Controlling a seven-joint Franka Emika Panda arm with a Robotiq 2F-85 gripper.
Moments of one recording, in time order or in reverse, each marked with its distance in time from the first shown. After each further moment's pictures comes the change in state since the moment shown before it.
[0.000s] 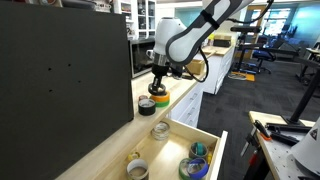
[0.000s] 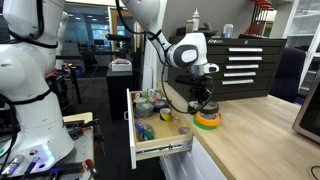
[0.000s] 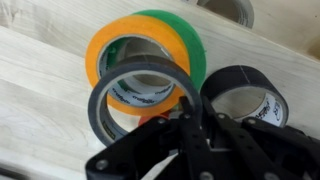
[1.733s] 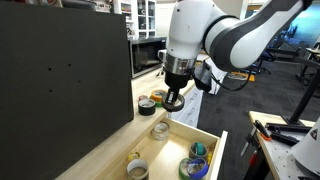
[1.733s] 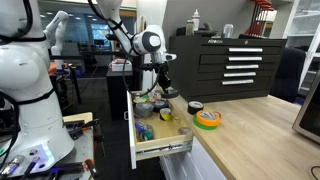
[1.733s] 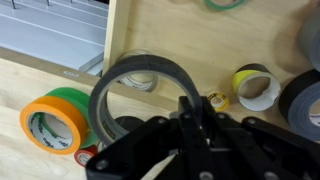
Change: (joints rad) arm 0.226 -0.332 0.080 -0.359 -0.244 -0.096 0.617
